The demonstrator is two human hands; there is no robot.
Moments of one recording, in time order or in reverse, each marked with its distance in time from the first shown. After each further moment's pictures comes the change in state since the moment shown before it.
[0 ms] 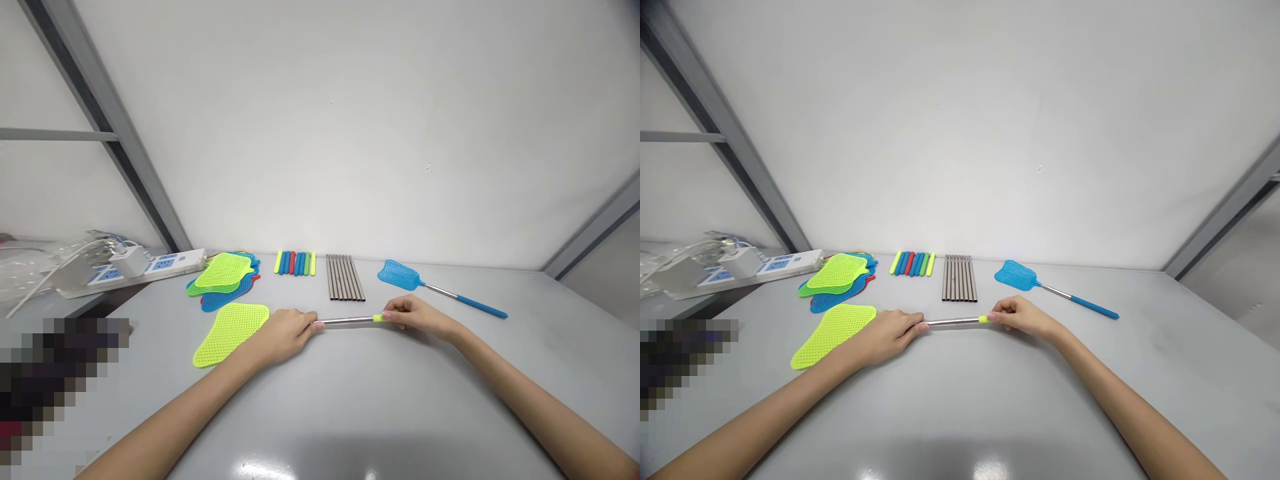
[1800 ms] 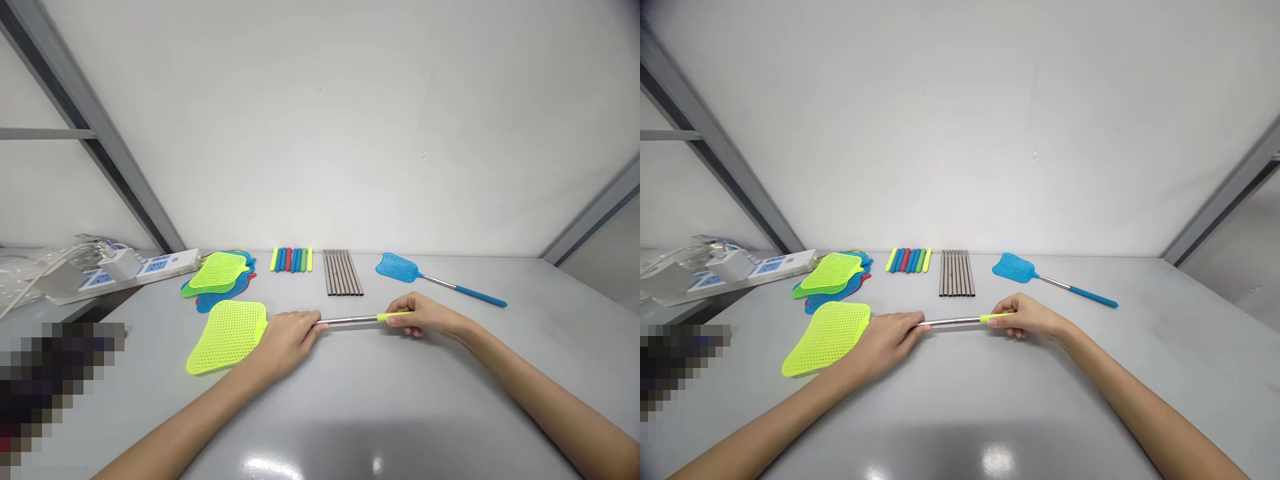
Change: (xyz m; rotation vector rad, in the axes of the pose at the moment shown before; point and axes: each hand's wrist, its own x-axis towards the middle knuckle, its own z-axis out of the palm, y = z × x) left_hand -0.006 0.024 -0.001 0.083 0.061 -0.043; right_hand -0.013 -0.002 0.002 0.180 -0.063 0.108
